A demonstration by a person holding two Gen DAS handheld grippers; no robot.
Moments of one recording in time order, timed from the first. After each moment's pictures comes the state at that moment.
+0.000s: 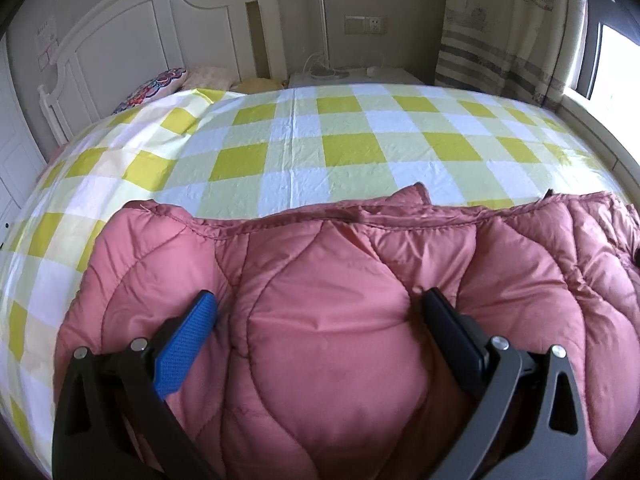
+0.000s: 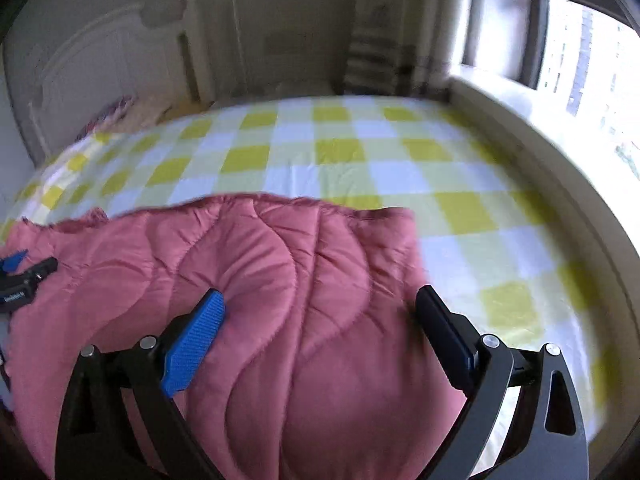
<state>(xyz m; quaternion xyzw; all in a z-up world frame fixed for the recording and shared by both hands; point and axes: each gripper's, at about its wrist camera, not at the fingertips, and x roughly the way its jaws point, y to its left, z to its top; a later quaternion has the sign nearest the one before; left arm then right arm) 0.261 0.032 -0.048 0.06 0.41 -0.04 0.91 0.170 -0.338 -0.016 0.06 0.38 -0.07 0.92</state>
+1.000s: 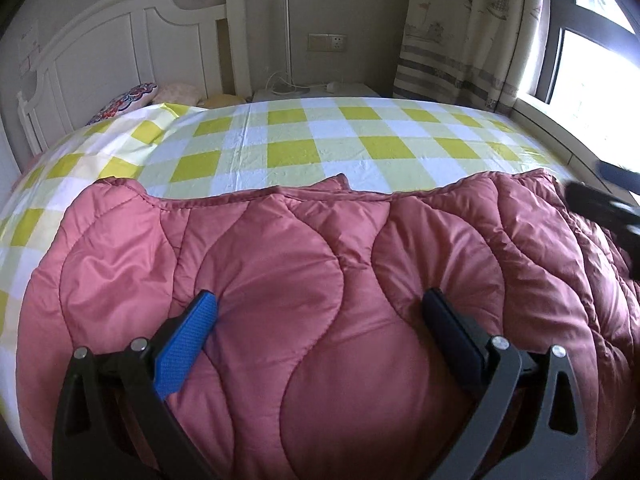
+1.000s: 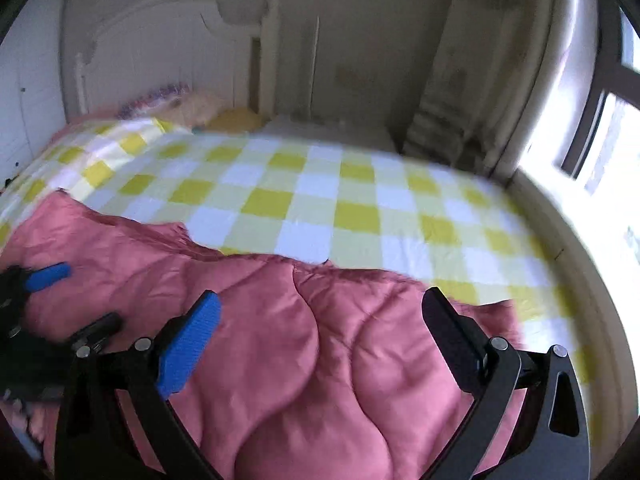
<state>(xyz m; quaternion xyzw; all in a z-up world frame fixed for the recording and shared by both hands) 0.228 0.007 -0.048 0.05 0.38 -0.11 0.92 0.228 -0.221 -0.001 -0.05 0.37 -0.02 0.93</state>
